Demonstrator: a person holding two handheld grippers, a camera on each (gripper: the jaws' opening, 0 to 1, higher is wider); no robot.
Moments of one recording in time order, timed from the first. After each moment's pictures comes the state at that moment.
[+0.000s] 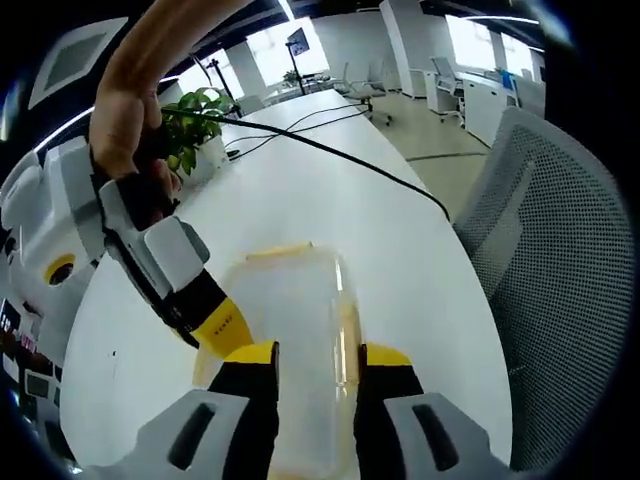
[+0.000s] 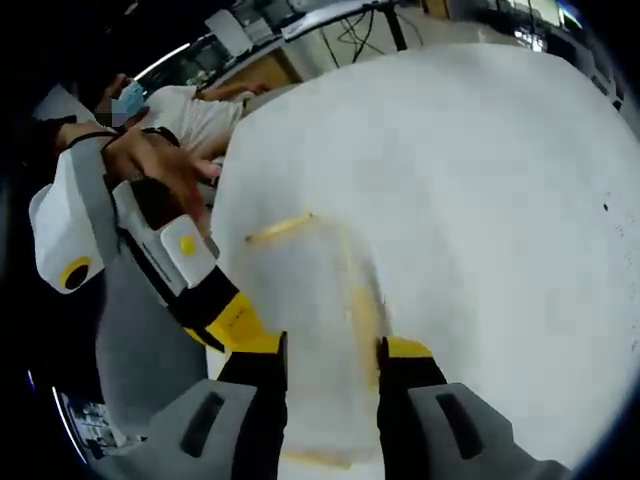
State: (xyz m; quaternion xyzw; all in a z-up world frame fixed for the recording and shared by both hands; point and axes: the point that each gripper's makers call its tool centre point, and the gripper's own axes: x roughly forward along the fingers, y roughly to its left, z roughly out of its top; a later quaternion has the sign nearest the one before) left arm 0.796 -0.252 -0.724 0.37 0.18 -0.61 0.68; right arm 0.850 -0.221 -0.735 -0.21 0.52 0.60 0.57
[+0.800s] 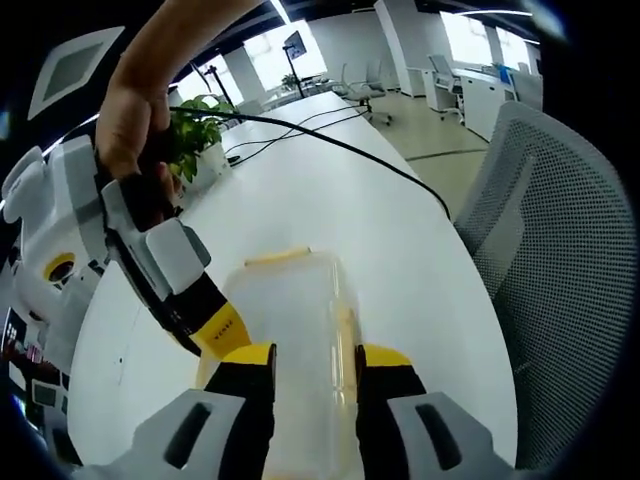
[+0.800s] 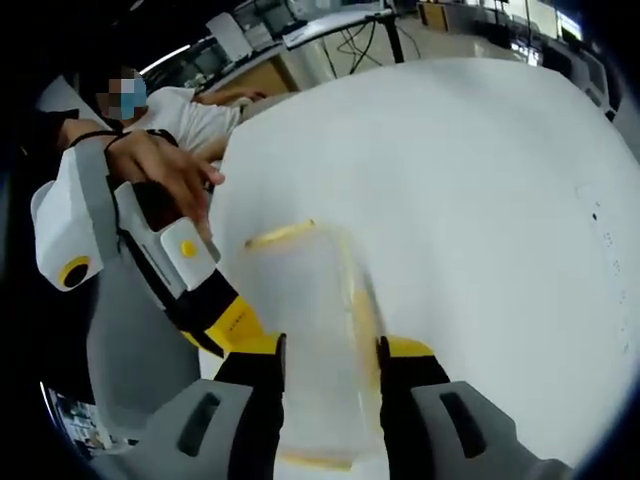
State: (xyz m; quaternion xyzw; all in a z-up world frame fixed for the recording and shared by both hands) left arm 0.786 -0.248 -0.717 0.39 0.15 -0.61 0.67; right arm 0.854 -0.224 -0.728 -0.22 0.50 0.60 0.59
